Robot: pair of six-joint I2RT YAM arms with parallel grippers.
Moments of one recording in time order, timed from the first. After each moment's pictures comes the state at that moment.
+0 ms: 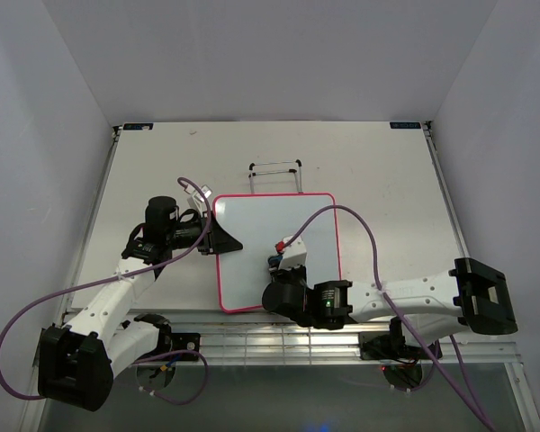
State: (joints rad) left arm -0.26 1.00 0.59 -0.13 0.90 -0.55; right arm 1.52 1.34 0.81 -0.26 0.94 0.81
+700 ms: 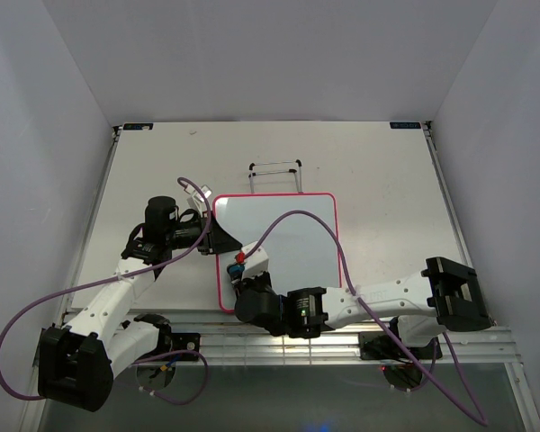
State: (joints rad) left arm -0.26 1.00 0.59 -0.13 0.90 -0.54; right arm 1.60 1.52 1.01 -0.07 0.87 0.61
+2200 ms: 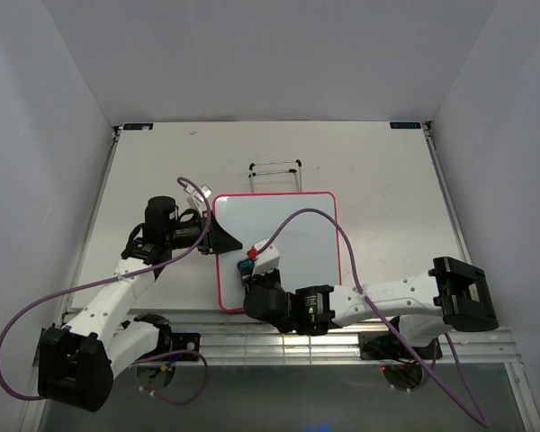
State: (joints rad) left arm -0.26 1.00 0.59 -0.13 0.90 -0.54; right arm 1.58 1.49 0.95 -0.06 0.90 0.63
